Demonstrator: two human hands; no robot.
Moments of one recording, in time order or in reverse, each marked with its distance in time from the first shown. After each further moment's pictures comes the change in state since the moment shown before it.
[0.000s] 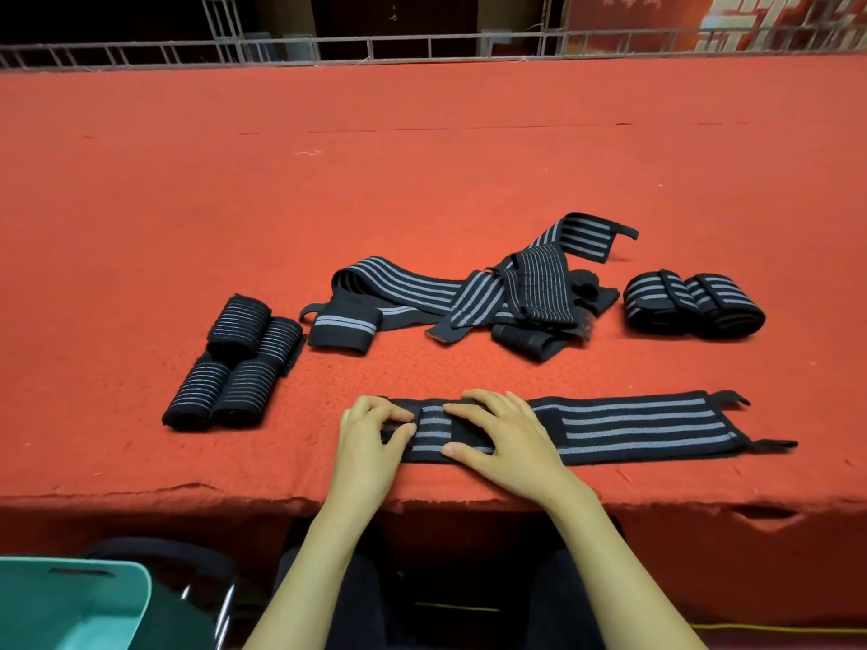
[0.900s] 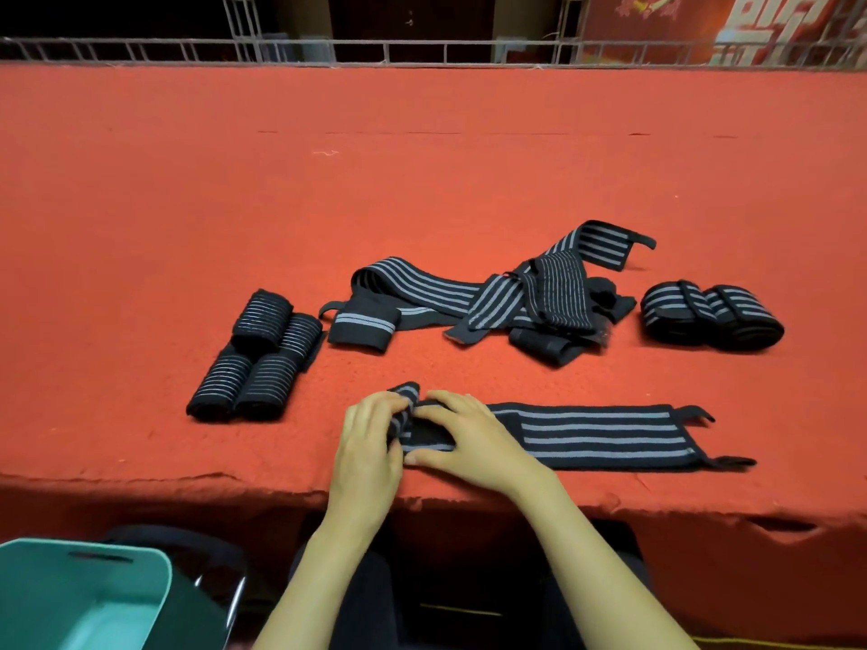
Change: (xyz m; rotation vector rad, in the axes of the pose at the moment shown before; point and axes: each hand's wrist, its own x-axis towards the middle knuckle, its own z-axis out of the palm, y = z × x) left_hand -0.013 -0.023 -0.013 0.114 0.137 0.292; right_hand 0.031 -0.044 0.017 0.041 -0.167 -0.080
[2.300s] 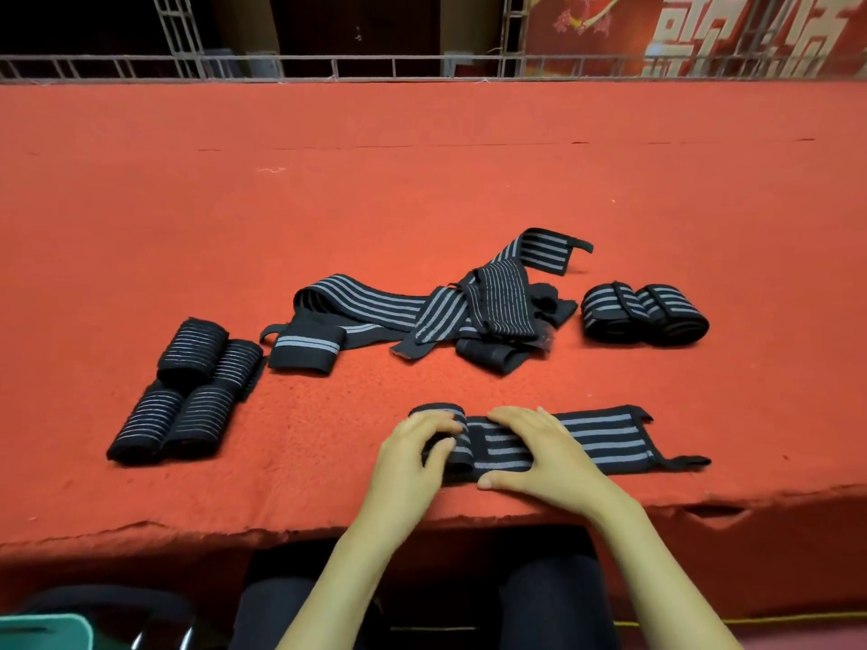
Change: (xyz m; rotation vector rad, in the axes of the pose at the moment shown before) left_hand 0.017 0.071 0.049 -0.316 -0.251 0.029; right_hand -0.080 0.093 -0.049 0.029 0.128 0.170
